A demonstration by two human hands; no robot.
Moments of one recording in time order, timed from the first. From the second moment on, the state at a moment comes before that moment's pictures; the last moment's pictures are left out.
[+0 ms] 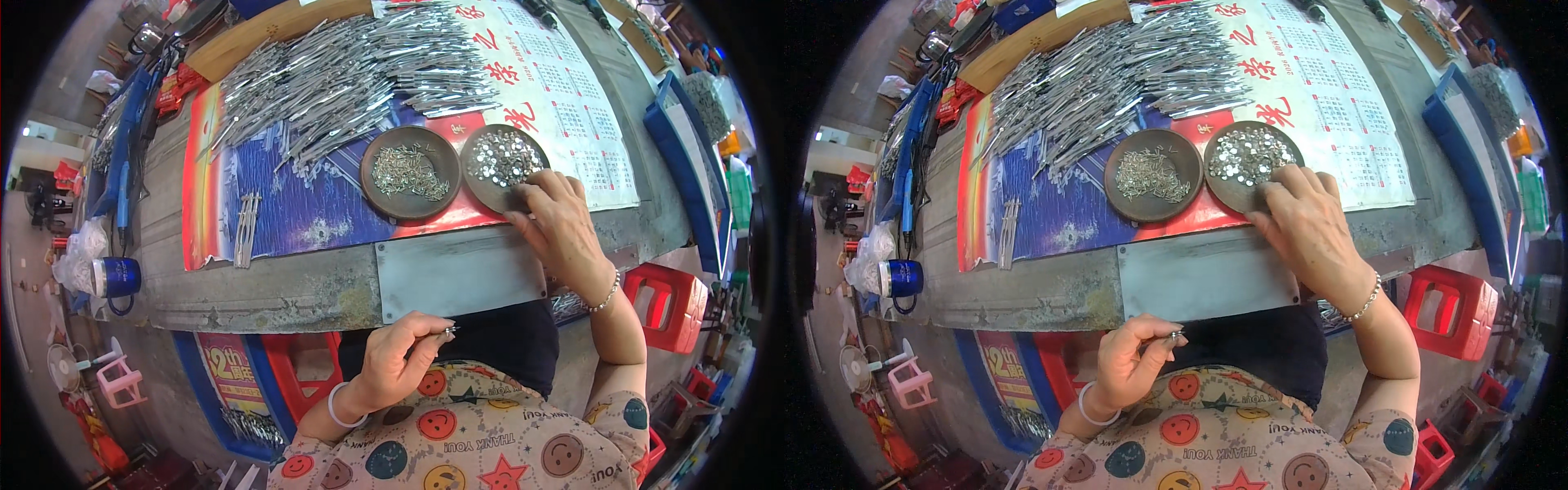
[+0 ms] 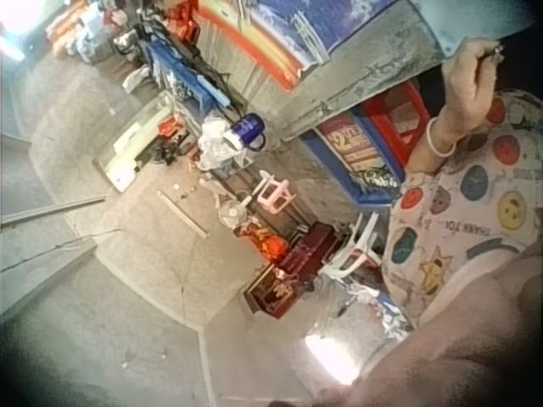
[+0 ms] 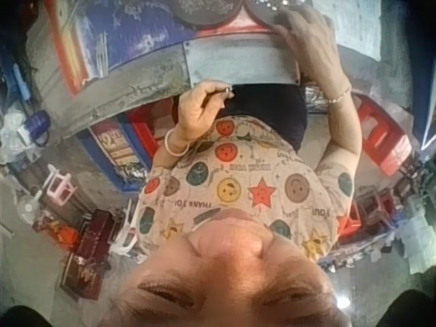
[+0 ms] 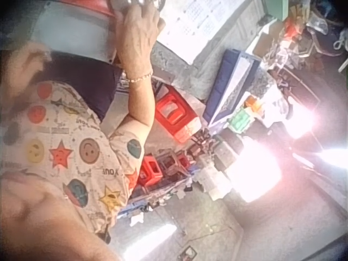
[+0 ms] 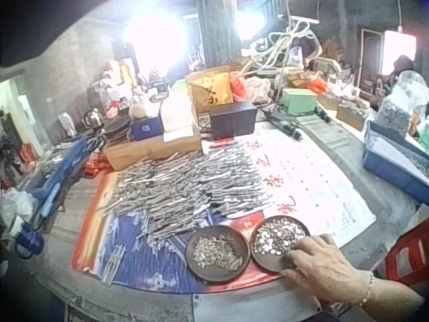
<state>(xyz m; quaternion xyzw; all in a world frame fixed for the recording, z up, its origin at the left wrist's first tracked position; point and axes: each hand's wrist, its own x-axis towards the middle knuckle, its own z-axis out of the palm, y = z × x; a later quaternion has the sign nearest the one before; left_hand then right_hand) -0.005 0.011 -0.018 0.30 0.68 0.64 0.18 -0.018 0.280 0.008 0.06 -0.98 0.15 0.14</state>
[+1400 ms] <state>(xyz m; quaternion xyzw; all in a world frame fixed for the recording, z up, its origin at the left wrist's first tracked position) 0.014 0.037 -0.029 0.09 0.45 0.83 0.31 0.049 0.210 -0.007 0.04 -0.72 0.69 0.05</state>
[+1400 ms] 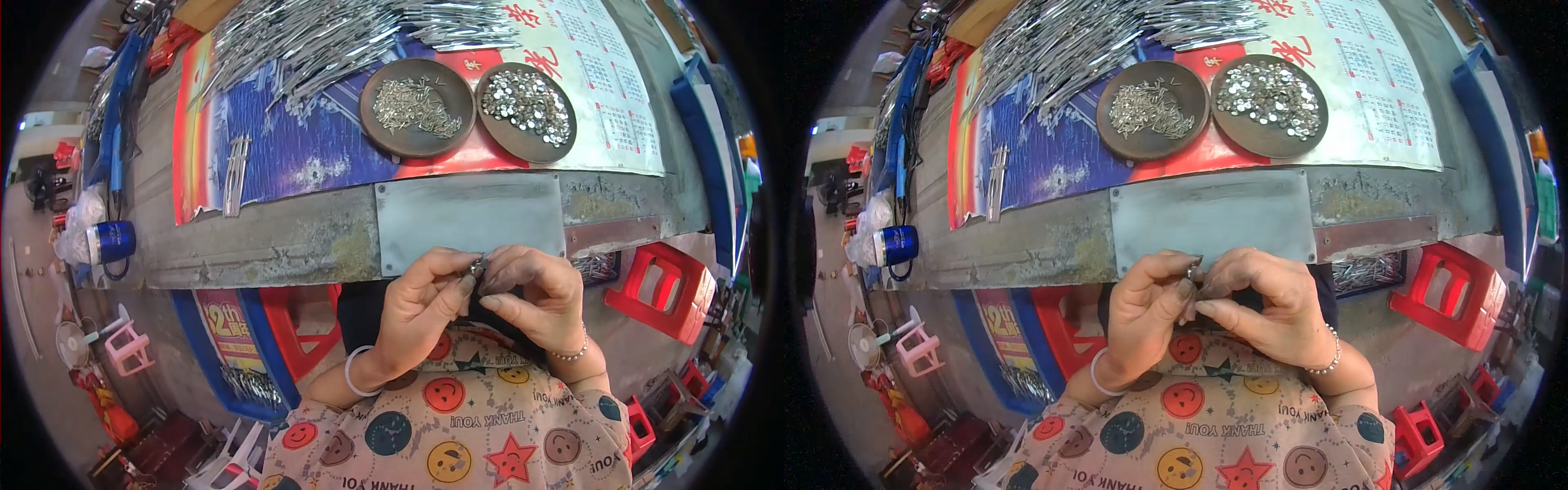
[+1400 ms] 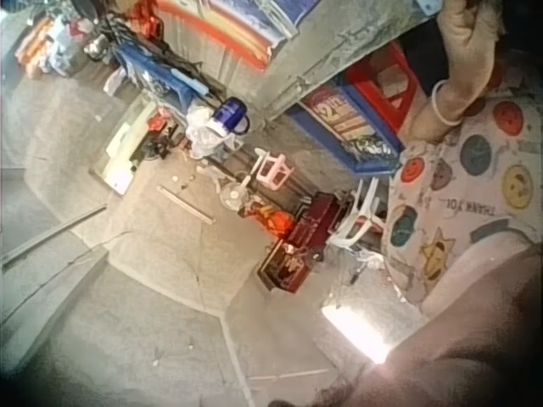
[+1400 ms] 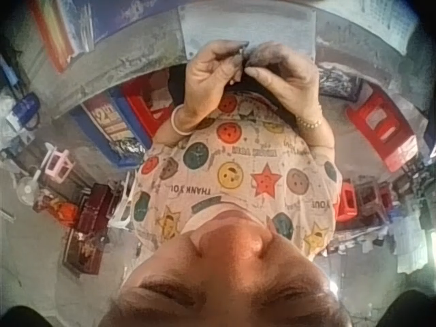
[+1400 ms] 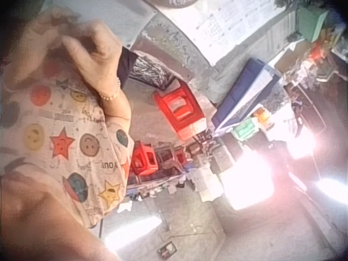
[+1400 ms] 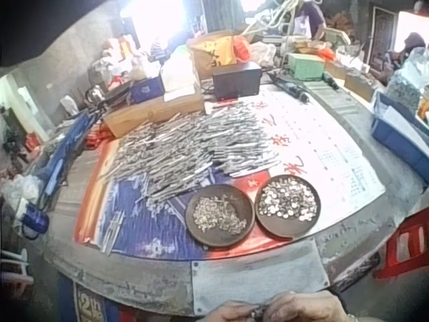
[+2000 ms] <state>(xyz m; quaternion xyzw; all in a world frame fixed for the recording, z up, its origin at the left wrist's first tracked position) 0.028 0.031 -0.035 0.14 0.45 0.83 0.30 0.051 0.203 -0.003 0.08 -0.82 0.55 0.12</state>
